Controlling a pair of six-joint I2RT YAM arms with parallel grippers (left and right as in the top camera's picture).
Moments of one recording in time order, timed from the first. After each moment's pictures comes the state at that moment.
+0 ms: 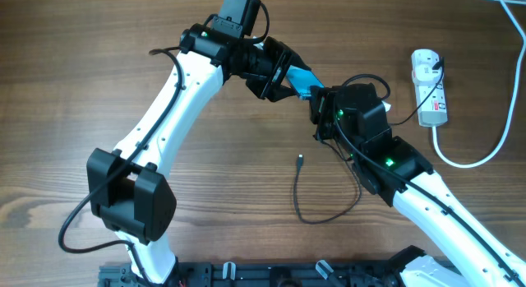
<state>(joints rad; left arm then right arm) -0.43 1.92 1.78 -0.91 0.76 -1.36 0.53 1.22 0.88 -0.18 0.10 2.01</state>
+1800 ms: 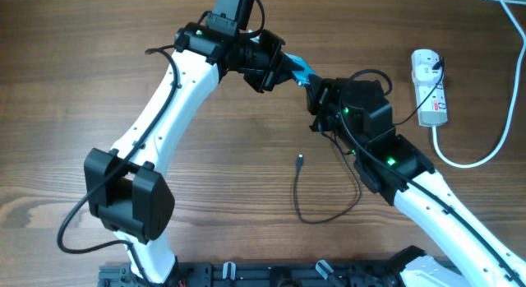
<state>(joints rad) -0.40 1.92 1.78 -0.85 0.76 -1.39 0.52 1.22 0.88 -0.07 0.07 2.11</state>
